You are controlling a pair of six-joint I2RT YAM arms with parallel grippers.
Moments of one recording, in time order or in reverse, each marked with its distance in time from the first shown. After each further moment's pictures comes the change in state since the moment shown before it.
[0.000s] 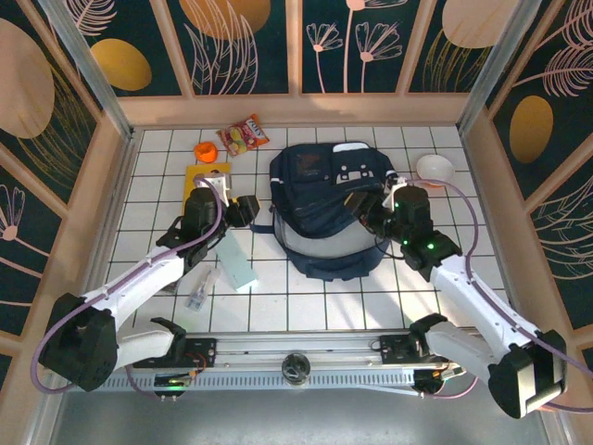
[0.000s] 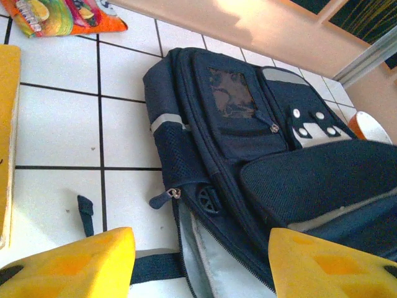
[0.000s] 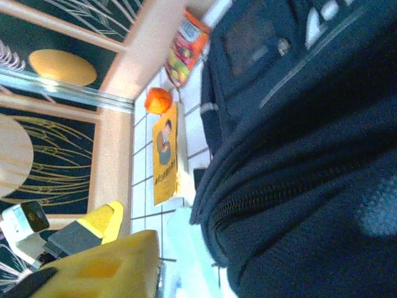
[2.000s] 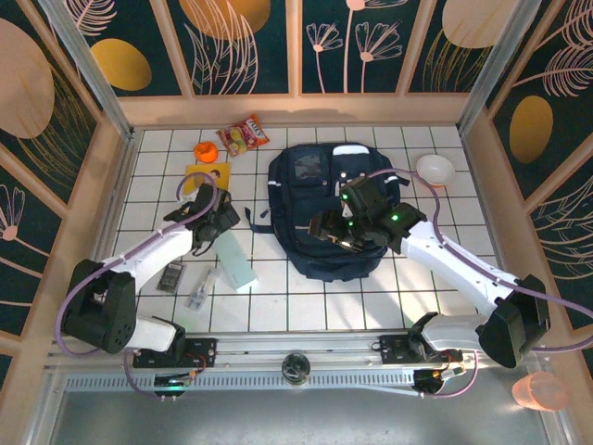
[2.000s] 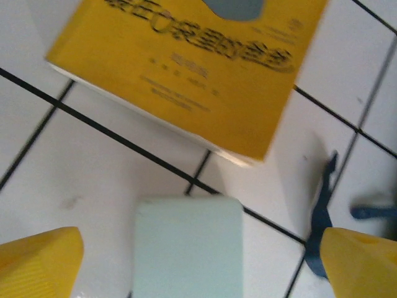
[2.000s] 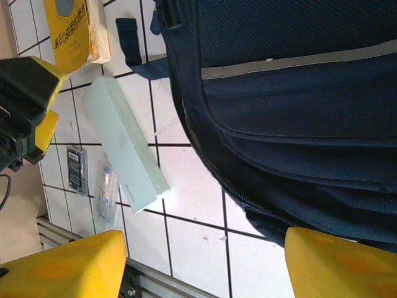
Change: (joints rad) left arm 0.111 0.222 0.166 -0.532 -0.332 -0.307; right arm 0.255 0.309 0.340 -0.477 0.004 -0.116
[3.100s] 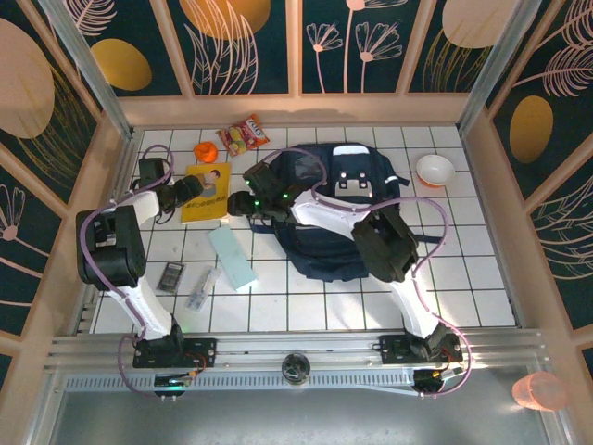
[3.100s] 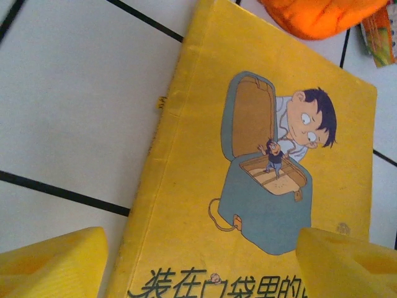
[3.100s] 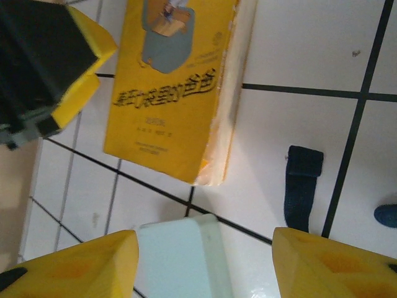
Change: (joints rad) left arm 0.482 0.411 0.223 0.324 0.528 0.465; right arm 0.190 0.925 0.654 0.438 0.113 -0.113
